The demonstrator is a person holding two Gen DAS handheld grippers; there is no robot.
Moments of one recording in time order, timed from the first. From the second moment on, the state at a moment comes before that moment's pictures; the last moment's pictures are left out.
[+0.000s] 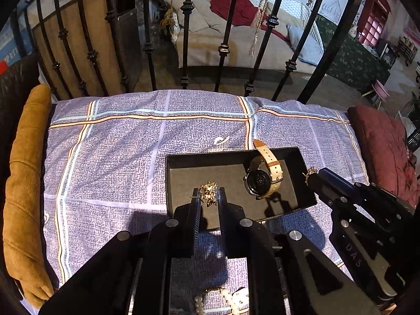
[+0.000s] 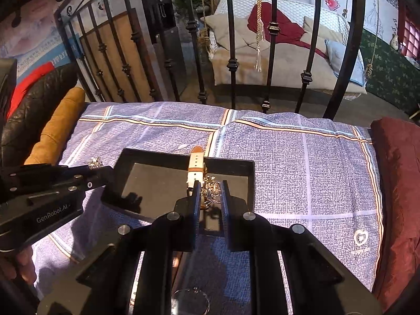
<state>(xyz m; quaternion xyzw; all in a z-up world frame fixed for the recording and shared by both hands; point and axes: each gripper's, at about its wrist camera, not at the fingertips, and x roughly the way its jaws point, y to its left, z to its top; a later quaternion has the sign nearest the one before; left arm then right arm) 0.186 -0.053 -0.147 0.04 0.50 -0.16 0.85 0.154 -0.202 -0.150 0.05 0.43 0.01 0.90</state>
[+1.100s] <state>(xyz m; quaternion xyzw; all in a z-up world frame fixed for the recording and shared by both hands) 0.150 -0.063 -0.158 0.09 0.51 -0.13 0.85 0.095 -0.215 -0.146 0.09 0.44 0.01 0.89</state>
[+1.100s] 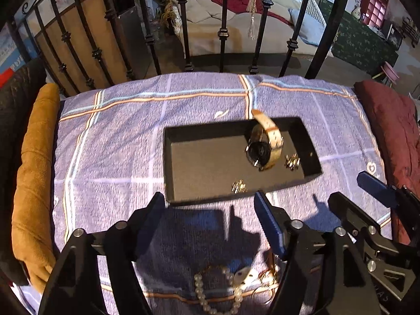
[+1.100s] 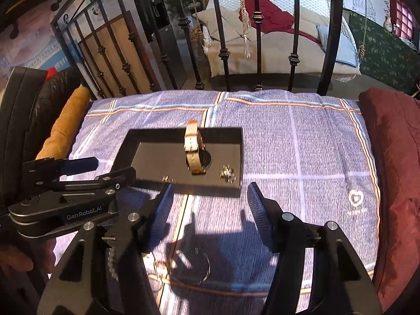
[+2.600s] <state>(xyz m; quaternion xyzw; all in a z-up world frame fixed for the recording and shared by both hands) 0.077 0.012 -0.181 0.01 0.59 -0.10 0.80 0.033 -0.201 -0.183 0.08 0.51 -0.03 0.86</state>
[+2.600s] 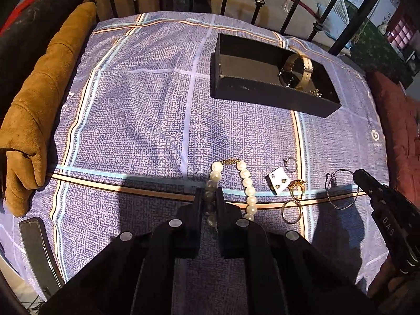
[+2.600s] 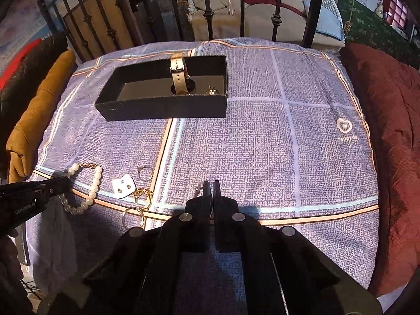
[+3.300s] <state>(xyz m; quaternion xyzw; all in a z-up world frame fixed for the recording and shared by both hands) 0.085 -0.007 -0.134 0.02 0.55 -0.13 0.82 0.041 -0.204 -0.134 0.09 0.47 -0.01 0.88</state>
